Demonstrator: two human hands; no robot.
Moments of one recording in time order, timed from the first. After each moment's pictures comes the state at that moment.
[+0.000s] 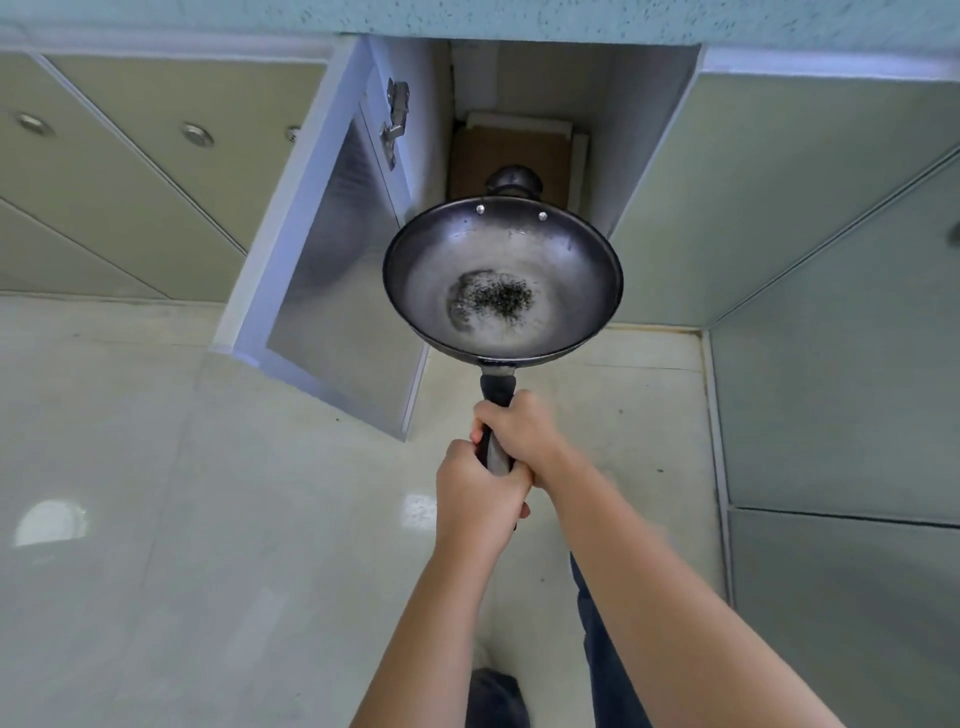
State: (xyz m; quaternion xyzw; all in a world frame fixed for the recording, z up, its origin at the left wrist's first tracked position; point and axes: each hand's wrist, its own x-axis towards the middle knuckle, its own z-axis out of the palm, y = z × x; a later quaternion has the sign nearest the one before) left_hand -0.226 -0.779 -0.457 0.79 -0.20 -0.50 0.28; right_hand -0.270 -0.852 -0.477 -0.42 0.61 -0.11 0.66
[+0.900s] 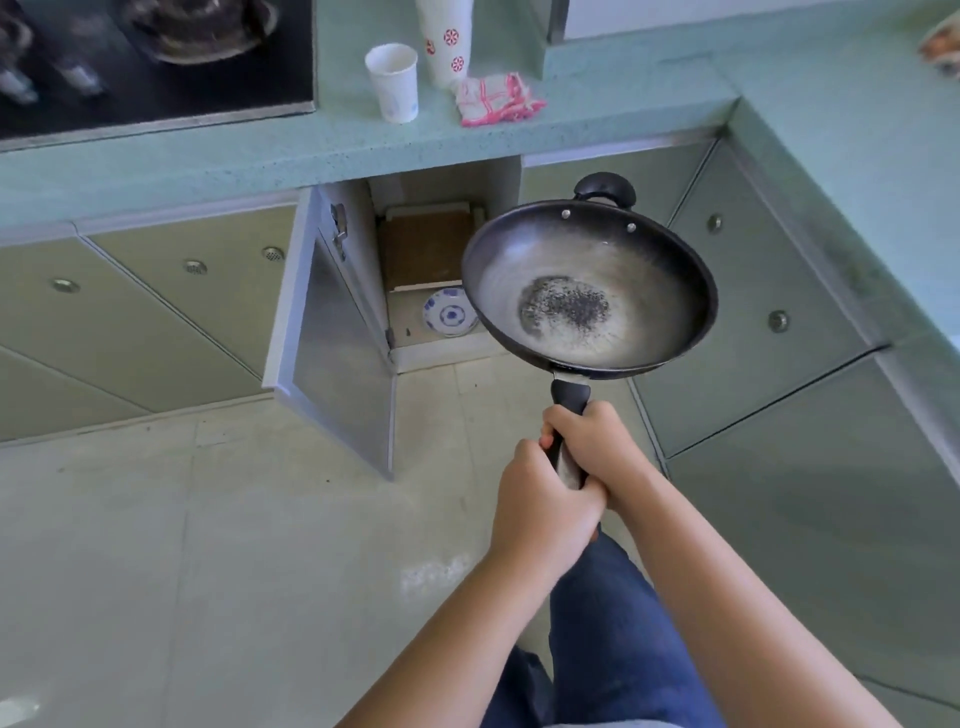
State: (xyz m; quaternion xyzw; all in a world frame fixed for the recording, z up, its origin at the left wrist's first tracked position) left_hand -0.285 -0.676 -0.286 0.68 -0.44 -0.54 0.23; right_hand -0.360 -0.728 -0.306 -0.35 0.70 -0.28 0.56
